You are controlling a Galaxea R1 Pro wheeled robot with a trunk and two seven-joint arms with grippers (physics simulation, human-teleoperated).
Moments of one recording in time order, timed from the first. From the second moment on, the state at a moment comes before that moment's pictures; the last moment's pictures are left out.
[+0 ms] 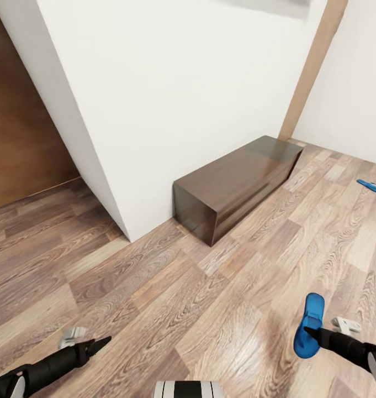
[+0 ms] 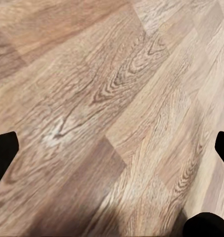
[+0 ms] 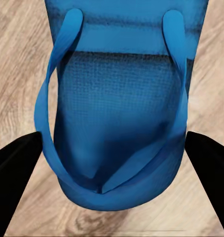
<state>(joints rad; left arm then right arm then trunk) -0.15 0.17 0.41 -1.12 0.11 0.55 -0.96 -0.32 -0.32 -0.45 -0.90 -0.01 0.51 0.57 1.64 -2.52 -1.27</state>
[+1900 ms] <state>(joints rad) -0.15 0.12 0.29 -0.77 0.10 0.23 -0.96 -0.32 -0.31 -0.45 -0.41 -0.02 0.21 0.73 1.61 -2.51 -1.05</state>
